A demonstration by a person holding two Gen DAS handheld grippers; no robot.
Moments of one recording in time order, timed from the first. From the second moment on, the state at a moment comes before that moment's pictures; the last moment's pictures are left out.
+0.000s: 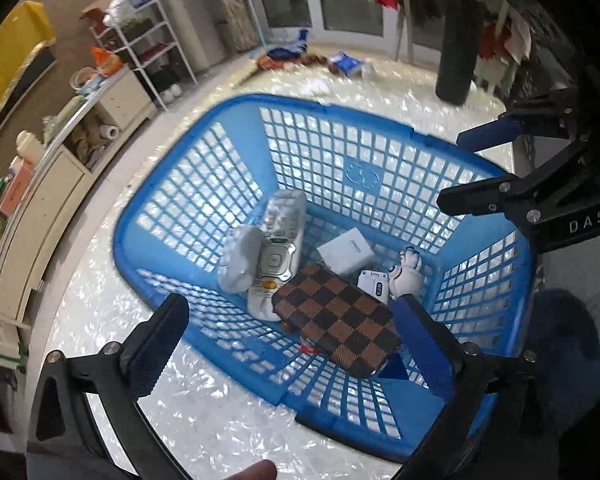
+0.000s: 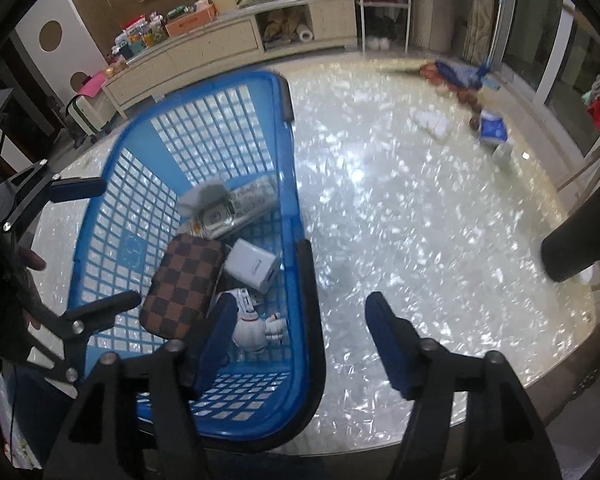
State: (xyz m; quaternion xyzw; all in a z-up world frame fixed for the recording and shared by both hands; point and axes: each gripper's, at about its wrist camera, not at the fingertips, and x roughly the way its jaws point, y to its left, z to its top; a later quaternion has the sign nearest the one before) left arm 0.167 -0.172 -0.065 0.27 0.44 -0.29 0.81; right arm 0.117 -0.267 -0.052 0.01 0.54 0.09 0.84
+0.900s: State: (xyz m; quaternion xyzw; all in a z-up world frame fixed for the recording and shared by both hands) left arm 0.042 0.022 0.027 0.04 0.32 0.03 0.95; right arm 0.052 -0.149 0.028 -0.04 0.37 0.17 0.91
